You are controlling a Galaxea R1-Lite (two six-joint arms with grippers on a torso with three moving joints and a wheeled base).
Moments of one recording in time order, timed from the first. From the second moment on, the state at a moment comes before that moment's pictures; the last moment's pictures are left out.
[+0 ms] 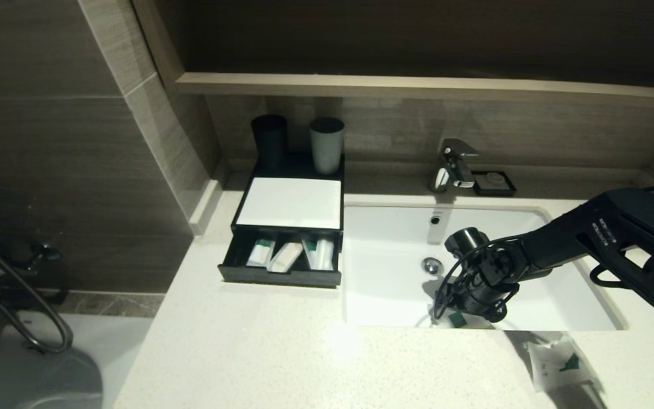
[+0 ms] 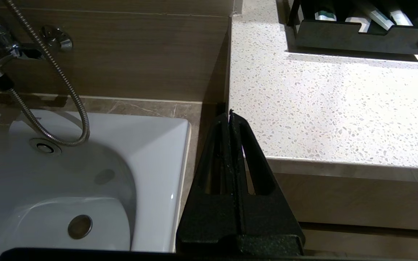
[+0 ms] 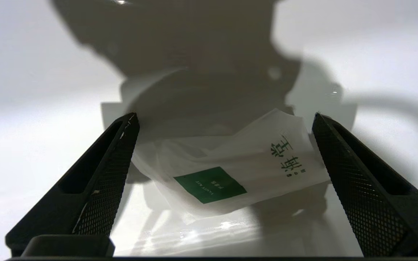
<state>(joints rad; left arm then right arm) -0.01 0.00 0.00 0.00 0.01 0.00 0.23 2.31 -1.33 0.17 -0.18 0.43</state>
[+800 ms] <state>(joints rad) -0.01 0.00 0.00 0.00 0.01 0.00 0.25 2.23 -1.50 0.31 -0.18 0.44</state>
